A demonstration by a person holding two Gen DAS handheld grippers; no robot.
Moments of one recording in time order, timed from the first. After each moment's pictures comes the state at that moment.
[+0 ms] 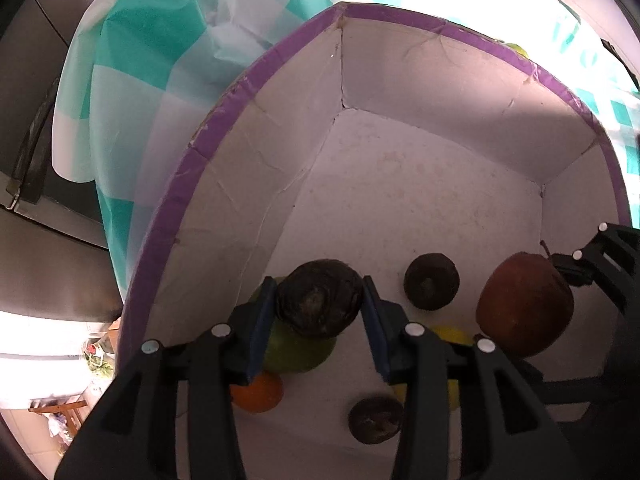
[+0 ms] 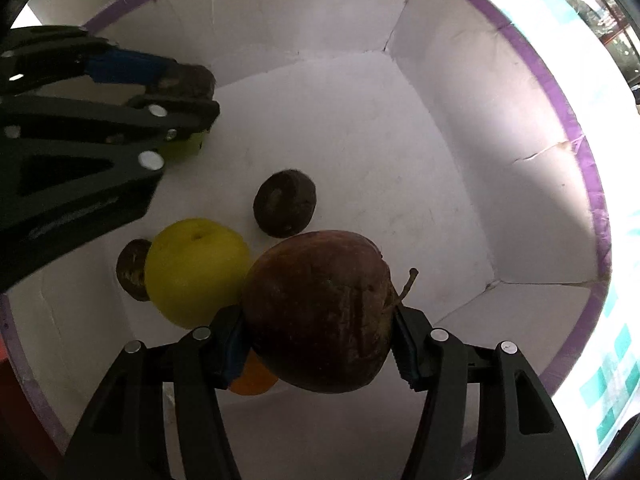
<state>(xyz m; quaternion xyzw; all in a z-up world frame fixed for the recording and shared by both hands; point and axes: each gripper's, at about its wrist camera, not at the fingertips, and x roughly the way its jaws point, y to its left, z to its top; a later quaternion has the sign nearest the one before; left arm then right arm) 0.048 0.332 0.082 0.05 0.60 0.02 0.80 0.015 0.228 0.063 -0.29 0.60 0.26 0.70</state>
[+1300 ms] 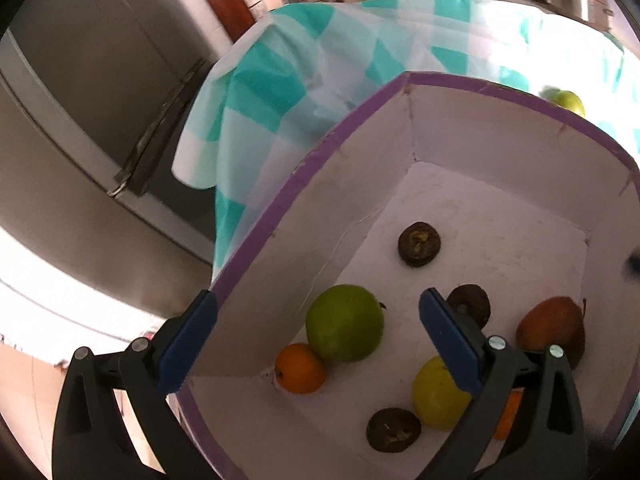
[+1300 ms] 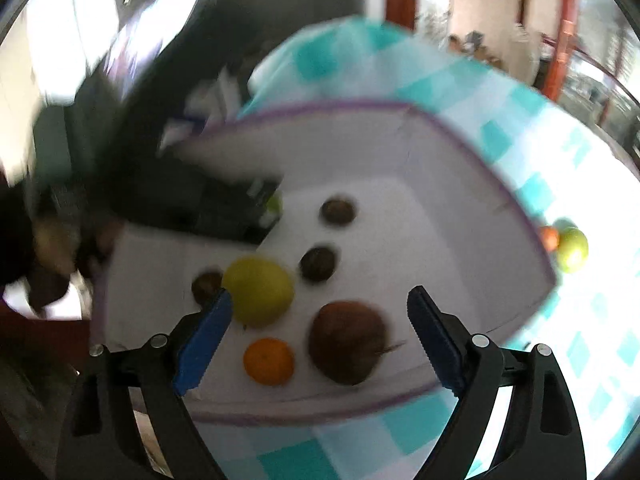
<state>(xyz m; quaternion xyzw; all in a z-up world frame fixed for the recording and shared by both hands) 0.012 0.309 0.117 0.09 0.50 0.20 0.84 -0.030 0.132 0.153 -0.15 0.39 0.42 0.81</state>
